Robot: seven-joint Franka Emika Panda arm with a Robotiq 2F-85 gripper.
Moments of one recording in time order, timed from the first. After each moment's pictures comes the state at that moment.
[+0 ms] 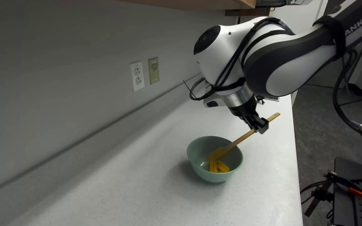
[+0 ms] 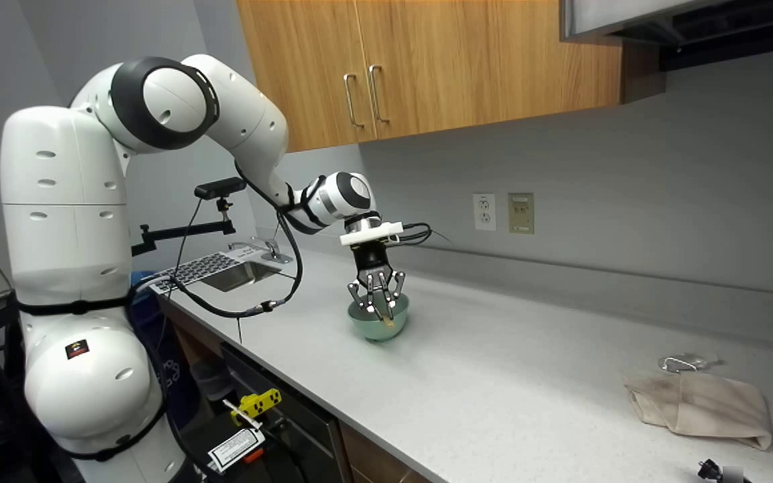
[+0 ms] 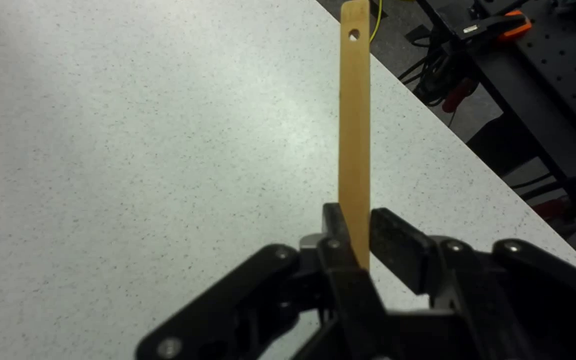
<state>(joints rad) 0.16 0.25 0.18 -2.05 -0.52 1.77 -0.52</state>
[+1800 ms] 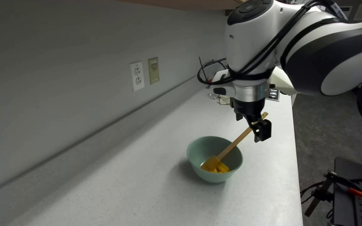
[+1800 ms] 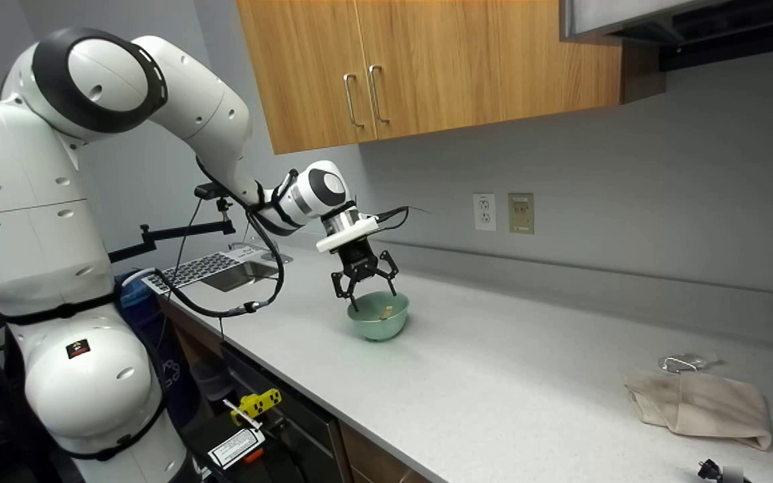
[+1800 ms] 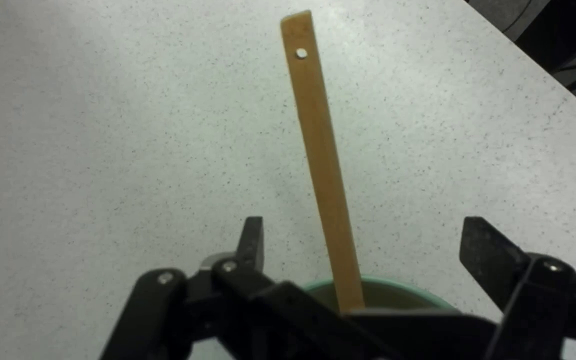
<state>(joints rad) 0.17 0.05 0.19 -2.27 -0.52 2.10 -0.32</state>
